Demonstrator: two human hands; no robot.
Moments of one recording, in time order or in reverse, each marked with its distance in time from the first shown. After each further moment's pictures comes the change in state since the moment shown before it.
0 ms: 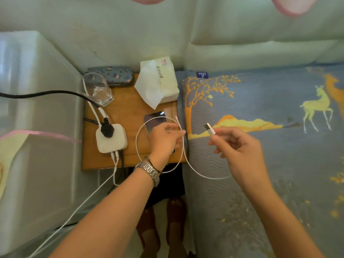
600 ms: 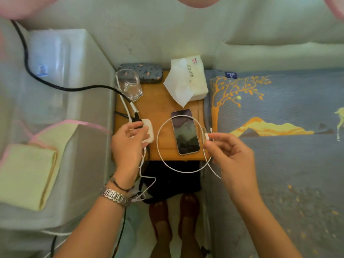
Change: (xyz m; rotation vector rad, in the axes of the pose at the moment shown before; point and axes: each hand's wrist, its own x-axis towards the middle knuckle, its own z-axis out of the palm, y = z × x) left_hand -0.038 0.000 -0.136 -0.161 0.404 0.111; right_hand -0.027 -0.008 0.072 0.146 -0.019 0.103
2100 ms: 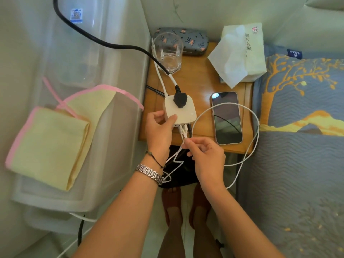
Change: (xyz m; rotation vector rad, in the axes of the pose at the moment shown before) left_hand 0.053 -0.066 -0.014 -0.113 0.029 -0.104; right_hand -0.009 0.103 0.126 -0.167 -0.058 0.185
